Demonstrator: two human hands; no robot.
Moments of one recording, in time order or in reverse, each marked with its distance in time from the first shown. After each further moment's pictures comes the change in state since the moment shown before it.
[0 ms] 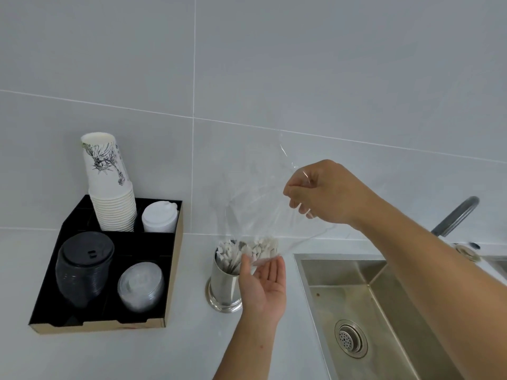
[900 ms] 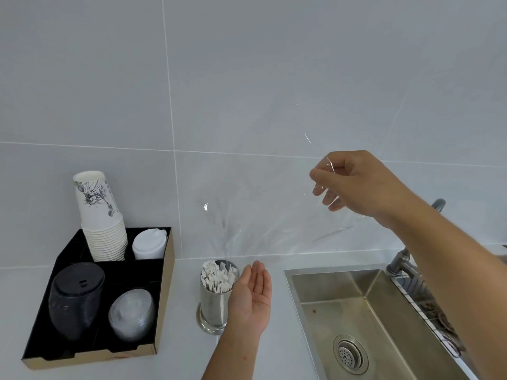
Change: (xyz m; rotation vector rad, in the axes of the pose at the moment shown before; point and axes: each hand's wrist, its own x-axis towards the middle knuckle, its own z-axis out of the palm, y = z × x) left_hand -0.016 -0.014 0.014 0.246 -0.026 0.086; right_hand -0.045 0.021 -0.082 0.204 0.239 -0.106
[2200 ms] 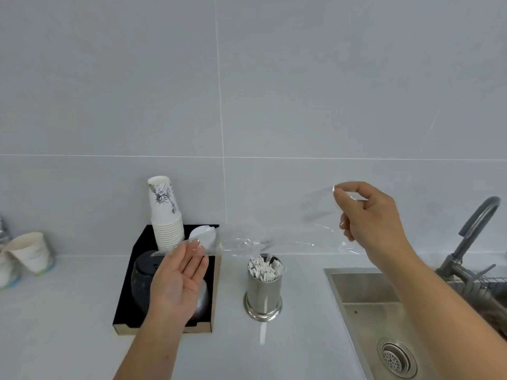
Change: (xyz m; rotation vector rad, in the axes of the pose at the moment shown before) left_hand -0.108 0.183 -0.019 0.454 -0.091 0.569; right_hand -0.059 0.004 0.068 0.404 0.279 0.057
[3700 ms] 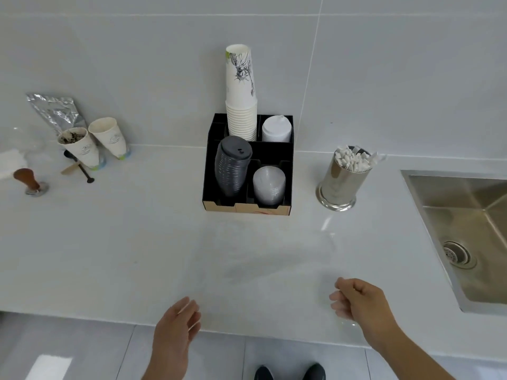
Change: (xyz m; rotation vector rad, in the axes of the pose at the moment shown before) left_hand -0.145 0.016 -0.330 0.512 0.675 -0.392; right_hand -0.290 0.198 0.130 0.040 -0.179 0.935
